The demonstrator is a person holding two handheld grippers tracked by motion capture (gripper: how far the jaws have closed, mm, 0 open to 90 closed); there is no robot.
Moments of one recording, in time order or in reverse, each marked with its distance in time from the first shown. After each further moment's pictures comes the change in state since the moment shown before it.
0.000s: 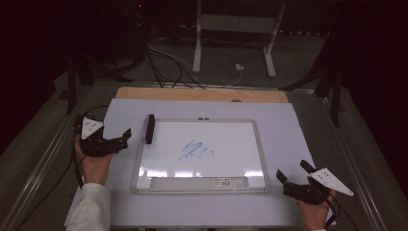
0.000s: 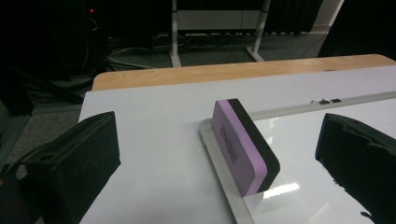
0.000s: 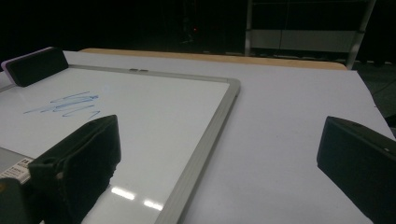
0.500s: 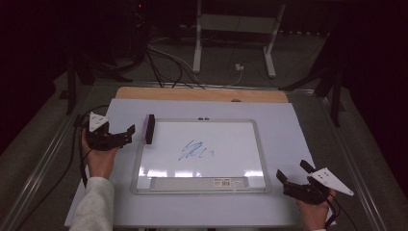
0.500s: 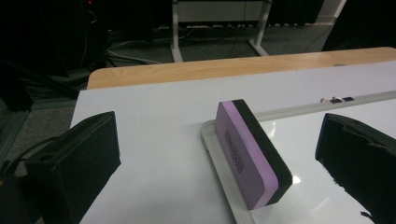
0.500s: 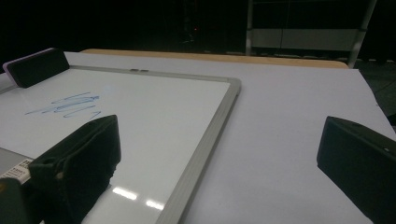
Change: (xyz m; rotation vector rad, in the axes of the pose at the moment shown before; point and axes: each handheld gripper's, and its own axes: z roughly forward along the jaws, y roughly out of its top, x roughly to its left) left arm 0.001 0.003 0.025 0.035 0.004 0.004; right arm -0.001 0.000 0.000 0.001 0.004 0.006
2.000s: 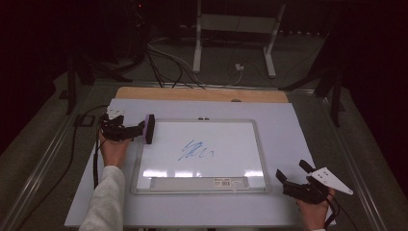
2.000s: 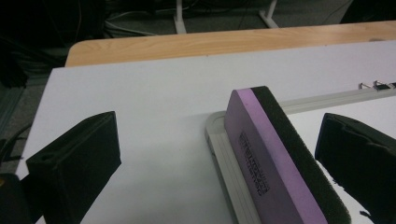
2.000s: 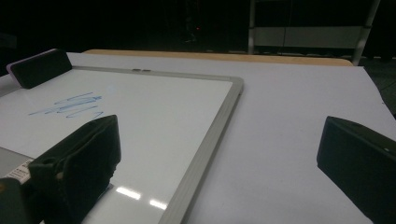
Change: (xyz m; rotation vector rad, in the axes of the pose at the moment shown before) left arm -0.002 -0.004 0.063 0.119 0.022 -0.013; right arm 0.000 0.000 0.002 0.003 0.010 0.013
